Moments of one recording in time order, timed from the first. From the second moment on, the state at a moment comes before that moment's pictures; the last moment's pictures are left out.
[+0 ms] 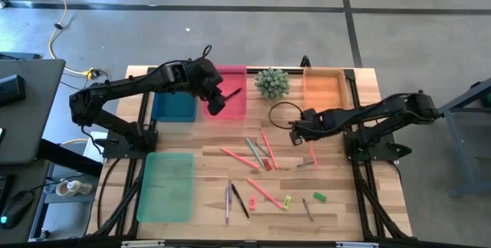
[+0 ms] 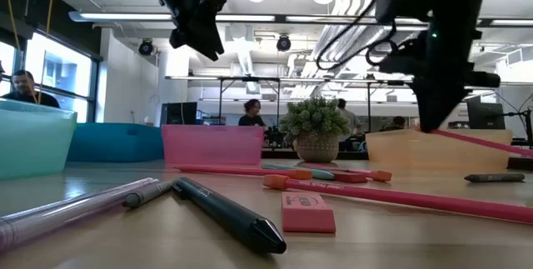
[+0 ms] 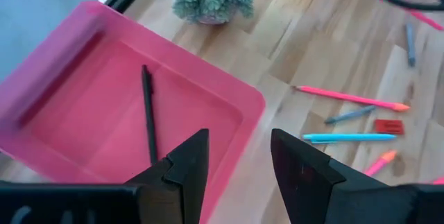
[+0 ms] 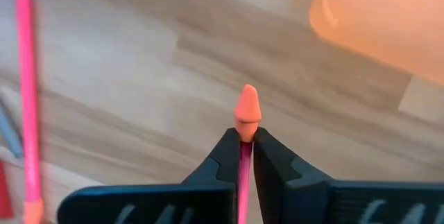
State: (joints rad) left arm 0.51 1.38 1.21 -0.72 0.02 -0.15; right arm 0.04 1.34 0.80 -0.88 0.26 1.22
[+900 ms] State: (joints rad) left arm 0.60 1.38 1.21 -0.71 0.02 -0.10; right arm -0.28 1.34 1.09 -1.00 0.50 0.72
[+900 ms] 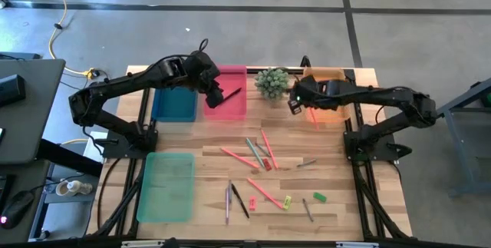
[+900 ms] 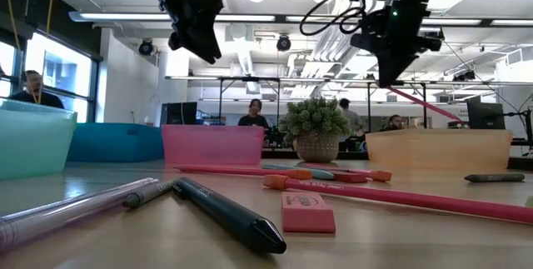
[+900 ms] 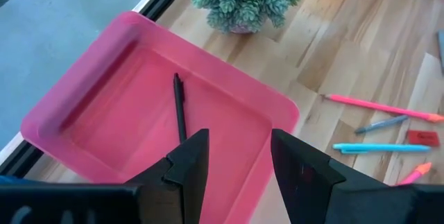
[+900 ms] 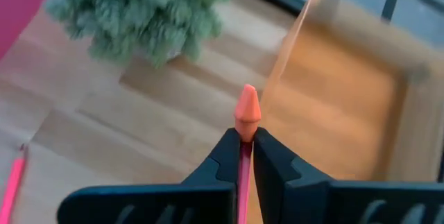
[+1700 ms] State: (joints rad) left arm 0.60 1.38 1.21 -0.70 0.01 -0.28; right arm -0.84 1.45 1.26 -1.00 0.27 0.14
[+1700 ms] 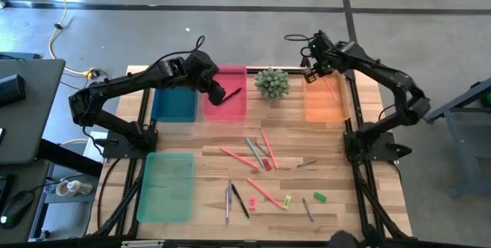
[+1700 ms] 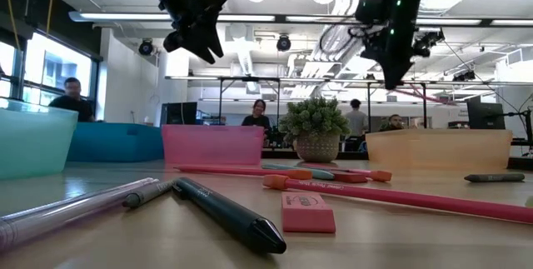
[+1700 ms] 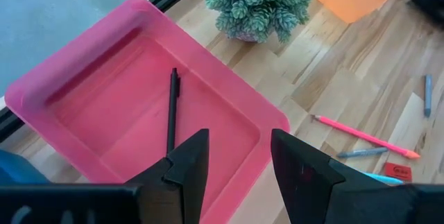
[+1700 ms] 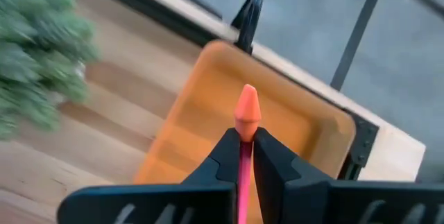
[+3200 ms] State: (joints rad) left arm 0.55 1.38 1.21 -0.75 0.02 -0.35; right arm -1.03 1.82 1.26 -0.95 0.10 -0.03
